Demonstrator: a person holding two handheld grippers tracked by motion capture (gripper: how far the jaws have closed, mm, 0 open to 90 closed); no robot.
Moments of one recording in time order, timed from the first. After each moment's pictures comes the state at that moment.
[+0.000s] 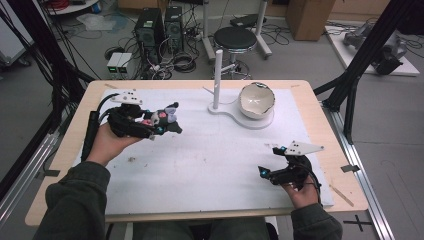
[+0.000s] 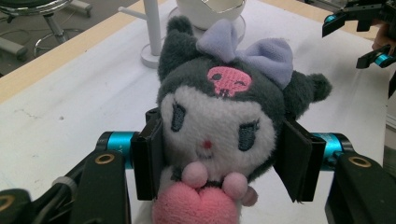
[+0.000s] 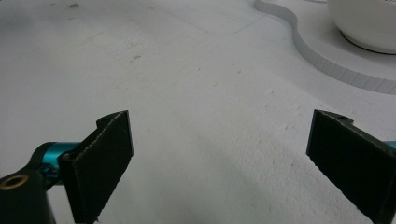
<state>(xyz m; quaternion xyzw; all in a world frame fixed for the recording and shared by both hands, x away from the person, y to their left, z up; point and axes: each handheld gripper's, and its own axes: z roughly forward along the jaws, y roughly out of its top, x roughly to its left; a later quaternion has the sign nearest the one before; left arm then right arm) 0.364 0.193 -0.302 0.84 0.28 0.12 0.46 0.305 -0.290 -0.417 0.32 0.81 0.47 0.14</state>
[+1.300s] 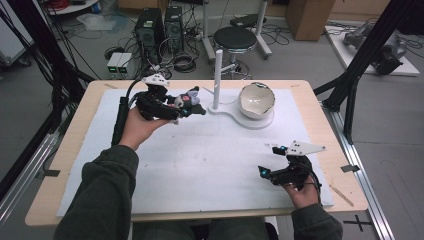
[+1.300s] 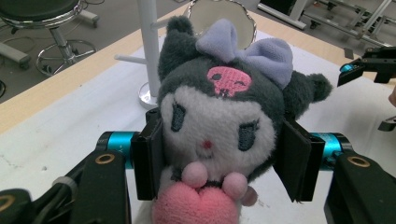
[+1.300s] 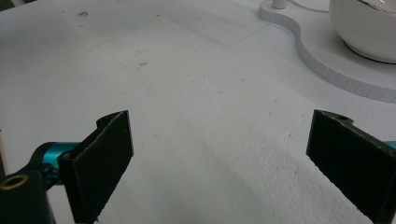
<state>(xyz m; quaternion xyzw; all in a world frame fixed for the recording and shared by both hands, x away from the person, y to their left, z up) 0.405 0.132 -0.287 0.82 0.30 0.12 0.47 0.304 -0.290 -0.414 0.31 0.80 0.49 0.14</state>
